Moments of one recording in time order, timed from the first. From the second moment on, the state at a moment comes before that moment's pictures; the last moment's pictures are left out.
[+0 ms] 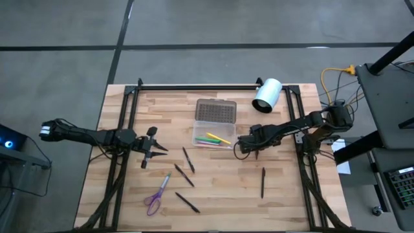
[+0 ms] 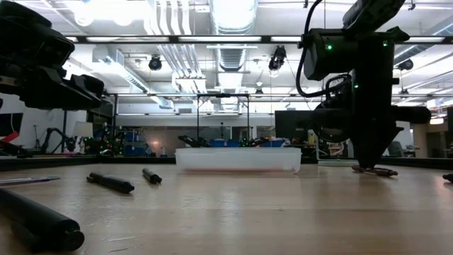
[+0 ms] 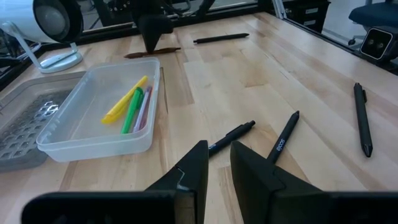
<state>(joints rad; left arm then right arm) -0.10 0.39 0.01 0.02 0.05 0.14 0.05 1.62 0.82 -0.80 0.20 1.44</state>
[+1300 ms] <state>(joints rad) -0.10 0.39 0.01 0.02 0.05 0.14 0.11 1.67 0.86 -0.83 0.33 1.23</state>
